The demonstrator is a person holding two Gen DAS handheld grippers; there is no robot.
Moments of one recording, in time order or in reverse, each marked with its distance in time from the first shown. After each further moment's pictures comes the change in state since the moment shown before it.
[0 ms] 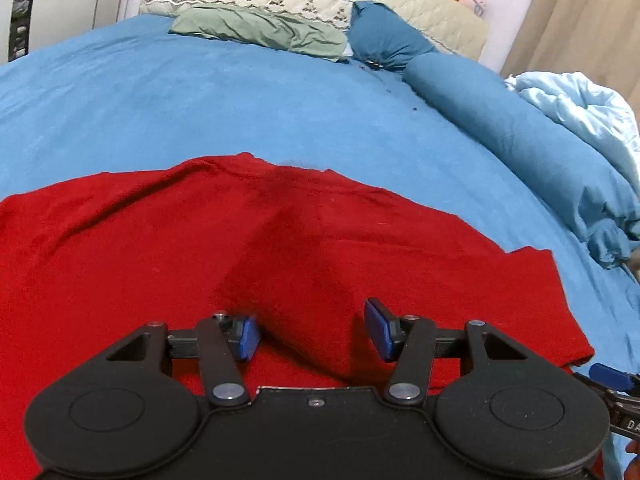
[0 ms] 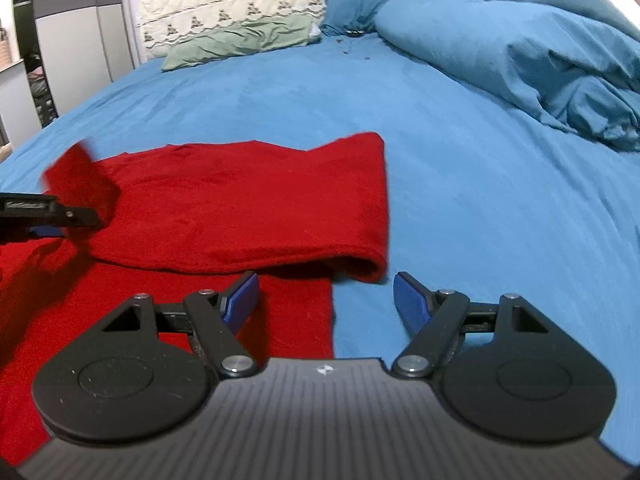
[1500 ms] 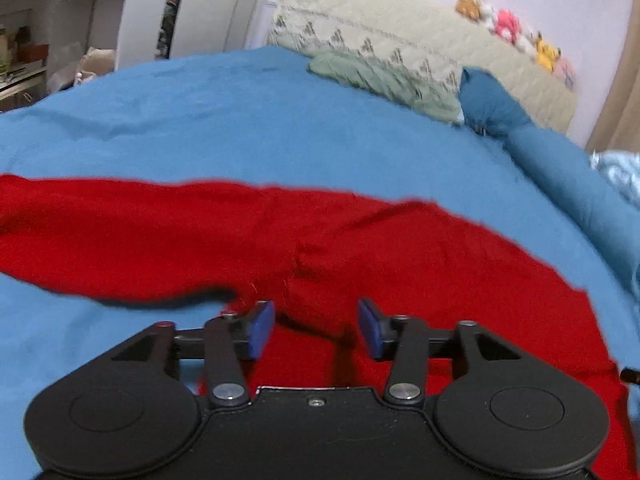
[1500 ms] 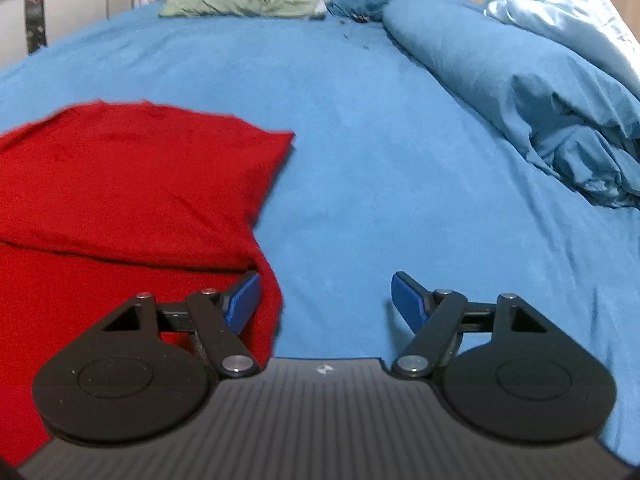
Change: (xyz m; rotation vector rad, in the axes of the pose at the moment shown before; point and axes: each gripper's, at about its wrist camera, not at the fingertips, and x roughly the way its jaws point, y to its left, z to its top) left arm -0.131 0.114 -0.044 -0.192 -0.163 0.245; right arm 0.006 0.005 0.021 -0.205 0.062 -0.106
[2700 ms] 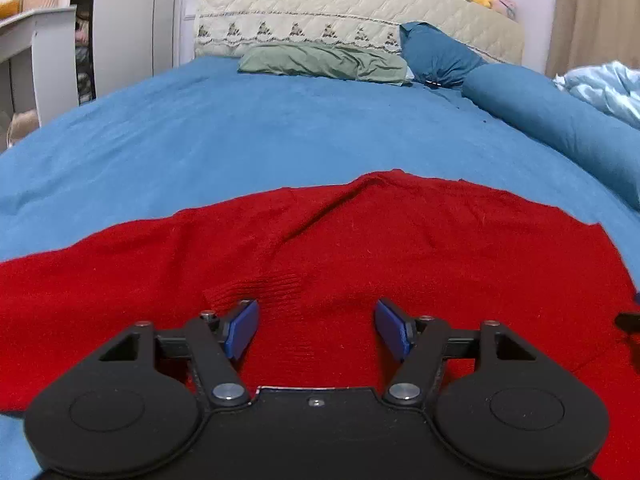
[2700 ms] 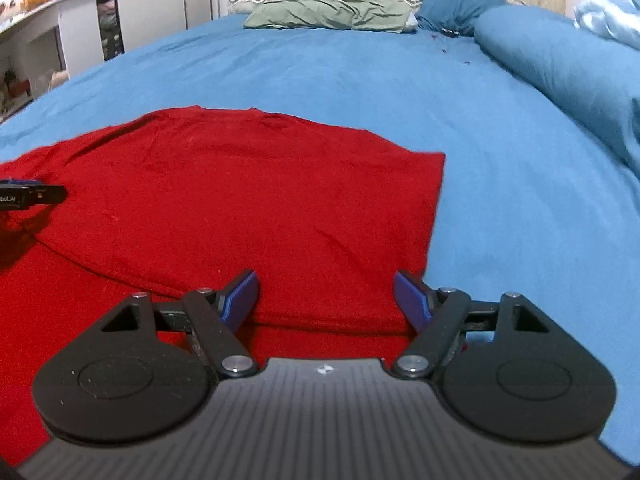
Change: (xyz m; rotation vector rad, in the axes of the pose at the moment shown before) left arm 0.056 -0.043 -0.004 0.279 0.043 -0.034; right arm 0.038 0.059 0.007 -0.039 -0.040 0.253
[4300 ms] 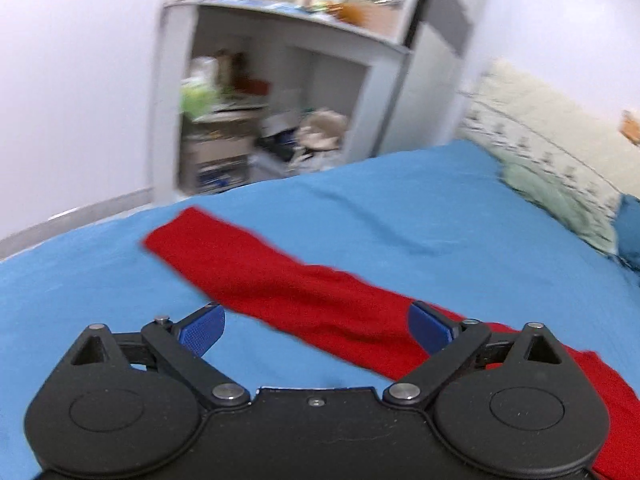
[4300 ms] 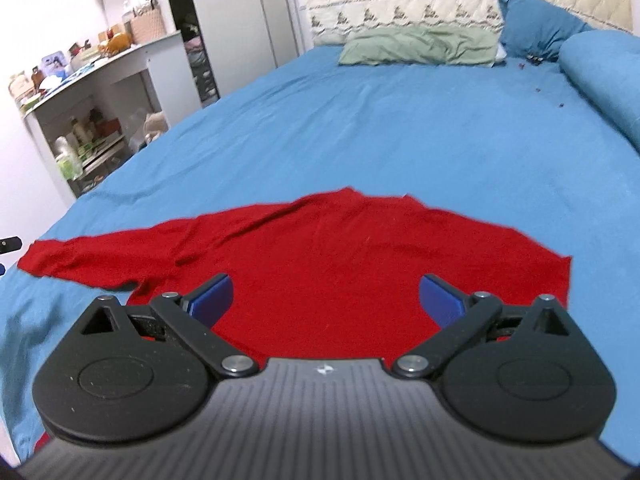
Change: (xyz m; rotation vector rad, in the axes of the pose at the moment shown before) left arm -0.199 0.226 -0.036 -0.573 -0.166 0.507; right arm -0.064 0.090 0.084 -0.002 -0.038 0.273
